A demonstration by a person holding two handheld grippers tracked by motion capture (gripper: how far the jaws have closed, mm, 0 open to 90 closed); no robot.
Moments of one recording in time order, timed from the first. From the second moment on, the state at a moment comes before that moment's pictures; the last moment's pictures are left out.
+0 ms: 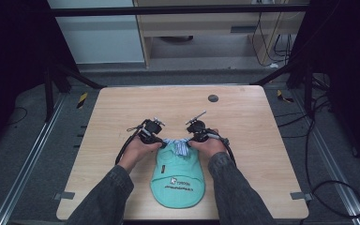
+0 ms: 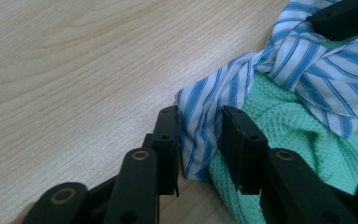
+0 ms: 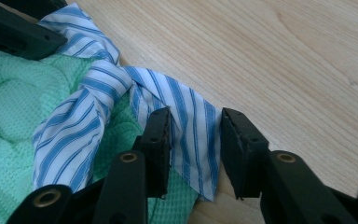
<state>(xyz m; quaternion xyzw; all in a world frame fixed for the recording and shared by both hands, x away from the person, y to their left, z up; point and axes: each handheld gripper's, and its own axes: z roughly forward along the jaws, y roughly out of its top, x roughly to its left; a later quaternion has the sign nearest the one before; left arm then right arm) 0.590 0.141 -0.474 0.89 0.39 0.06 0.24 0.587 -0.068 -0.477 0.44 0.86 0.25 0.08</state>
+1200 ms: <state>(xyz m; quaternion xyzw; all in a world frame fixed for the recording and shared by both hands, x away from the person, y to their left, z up) 0.567 0.141 -0.434 0.89 0.32 0.12 0.29 0.549 -0.081 -0.441 0.38 0.86 0.33 0.13</state>
